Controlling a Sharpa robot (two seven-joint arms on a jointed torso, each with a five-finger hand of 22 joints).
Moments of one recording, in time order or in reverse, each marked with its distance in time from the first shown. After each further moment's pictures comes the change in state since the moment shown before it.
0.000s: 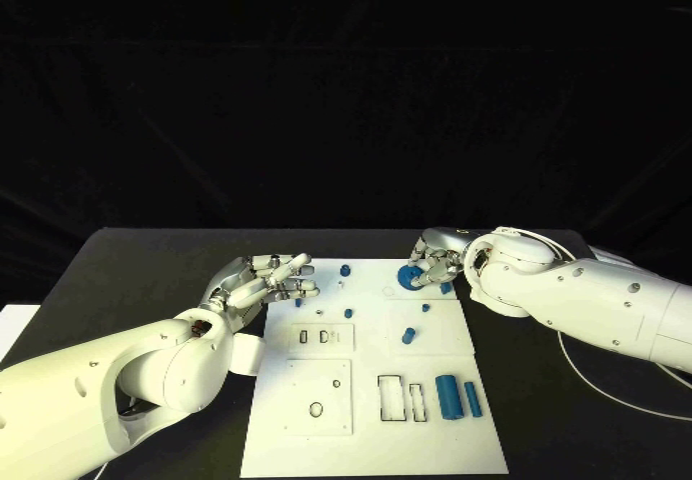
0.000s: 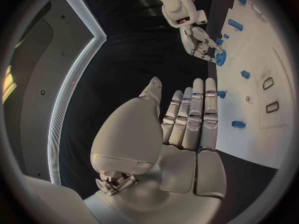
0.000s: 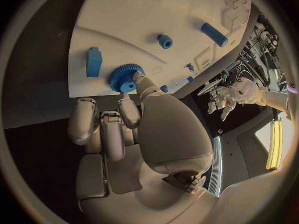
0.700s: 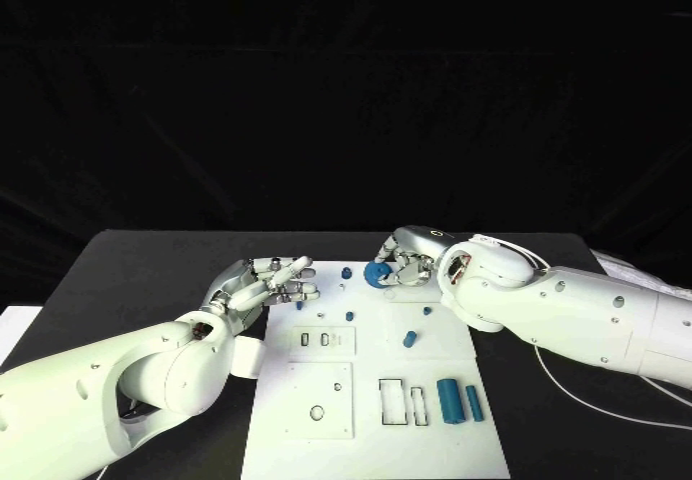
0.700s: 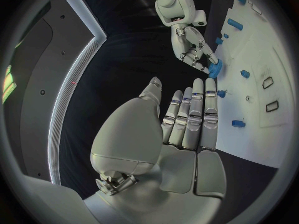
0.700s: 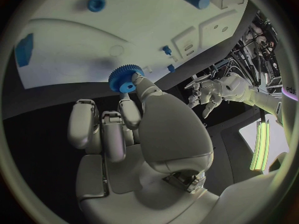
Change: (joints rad) left arm 0.000 0.002 0.000 -0.002 0.000 0.000 -0.001; left_hand 0.000 0.000 0.000 0.000 0.000 0.000 0.000 0.000 0.000 0.000 0.000 0.000 0.000 0.000 0.000 0.000 0.001 0.000 0.000 0.000 0.000 0.000; right arm -0.004 0.038 -0.002 0.123 -0.039 -0.147 -0.006; right_hand -0.037 0.022 0.057 0.008 0.001 0.000 0.000 0.001 -0.003 -0.002 -0.002 0.016 0.026 0.001 -0.017 0.003 0.000 -0.004 0.016 -0.016 0.016 0.035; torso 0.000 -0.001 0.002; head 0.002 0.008
